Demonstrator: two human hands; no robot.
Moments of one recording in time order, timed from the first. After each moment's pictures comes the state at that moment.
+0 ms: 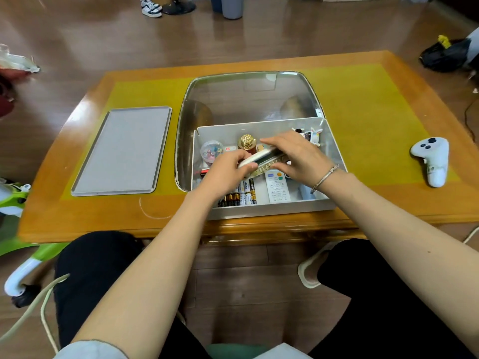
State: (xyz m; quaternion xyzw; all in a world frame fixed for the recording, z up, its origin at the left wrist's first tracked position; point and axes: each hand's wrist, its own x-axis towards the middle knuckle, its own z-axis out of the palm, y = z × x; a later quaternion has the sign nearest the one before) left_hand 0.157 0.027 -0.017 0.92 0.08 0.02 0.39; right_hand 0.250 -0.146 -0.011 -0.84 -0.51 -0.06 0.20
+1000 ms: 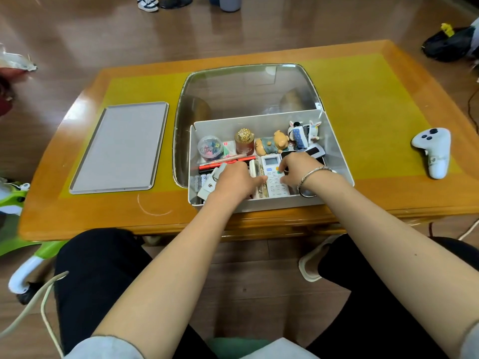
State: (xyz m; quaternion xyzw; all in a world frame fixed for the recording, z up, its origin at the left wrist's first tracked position) left_hand 0.166 -0.002 -0.043 0.93 0.22 -0.11 0.28; right_hand 0.248 -0.142 -0.043 -0.95 -0.25 0.18 0.08
